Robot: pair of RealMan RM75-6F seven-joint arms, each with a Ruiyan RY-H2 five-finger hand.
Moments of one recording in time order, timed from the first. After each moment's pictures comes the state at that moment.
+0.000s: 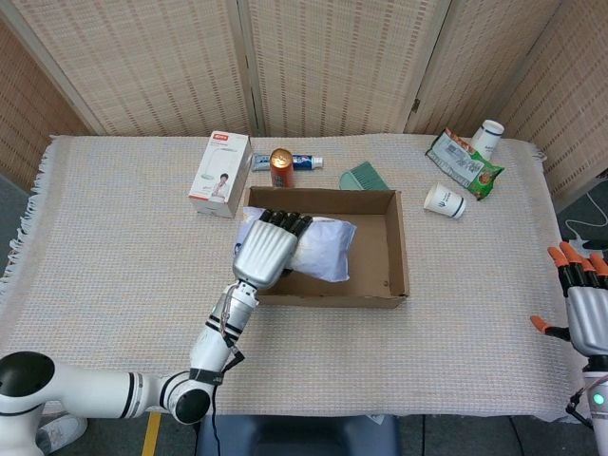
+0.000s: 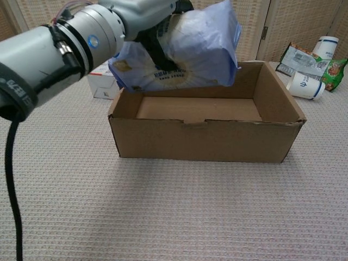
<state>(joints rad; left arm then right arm) -1.07 -1.67 -0.32 -1.68 0.91 1.29 0.89 0.11 -1.05 0.13 -1.67 -1.31 1.39 -0.13</state>
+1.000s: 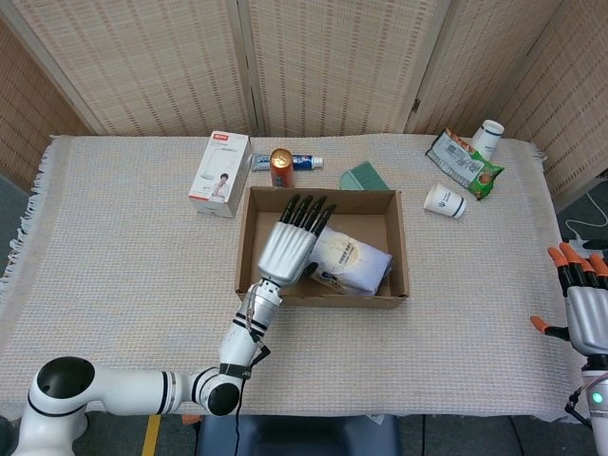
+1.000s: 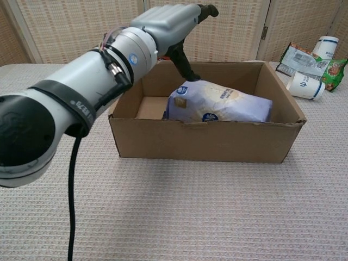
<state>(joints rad) -1.10 -1.82 -0.39 -1.52 0.91 1.25 0.79 0.12 -1.05 0.13 -1.68 -1.28 1.38 -0.14</state>
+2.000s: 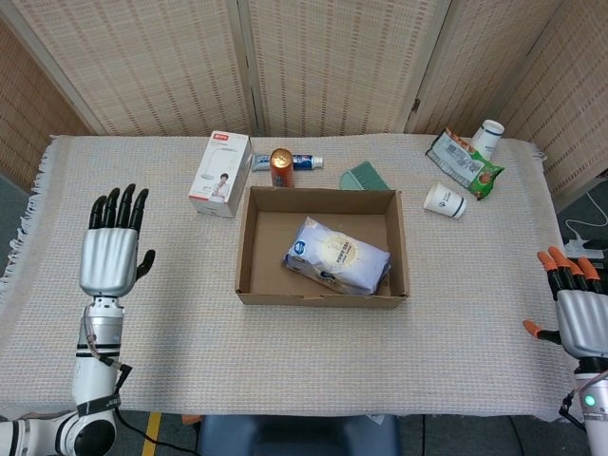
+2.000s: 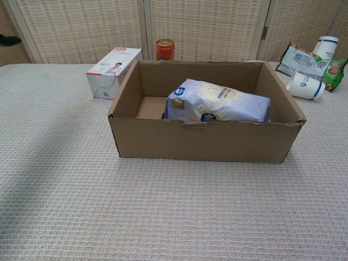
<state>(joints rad) -0.64 -1.28 -0.22 -1.98 0.98 1.61 0.84 0.12 -1.06 0.11 -1.69 -1.31 1.39 -0.17</state>
